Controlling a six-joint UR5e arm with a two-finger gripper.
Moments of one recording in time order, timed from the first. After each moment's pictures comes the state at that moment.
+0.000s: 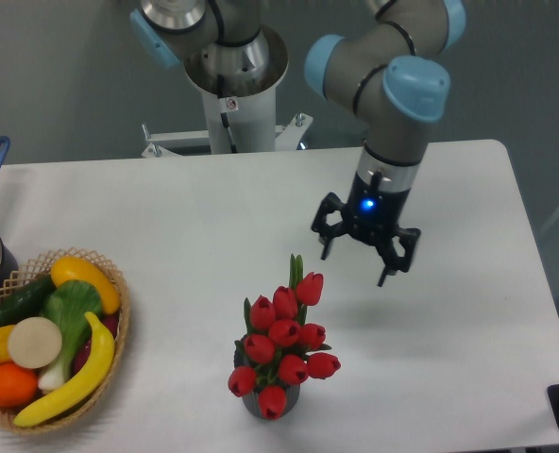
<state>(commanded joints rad) 2.69 -1.79 -1.81 -0.80 0.88 1.17</state>
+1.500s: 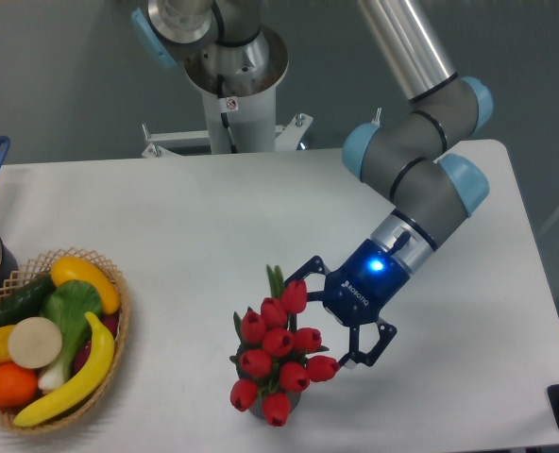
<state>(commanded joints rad) 2.65 -2.12 -1.60 -0.78 0.34 1.22</state>
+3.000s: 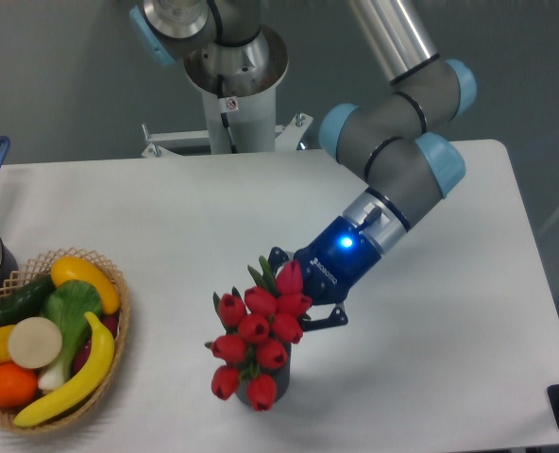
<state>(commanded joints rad) 2.65 -1.96 -1.69 -0.78 0.25 1.19</state>
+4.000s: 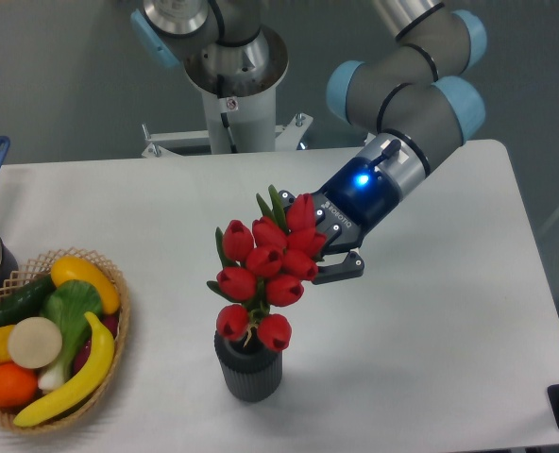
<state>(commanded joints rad) 2.70 -1.89 -1.62 -0.78 0.16 1.19</state>
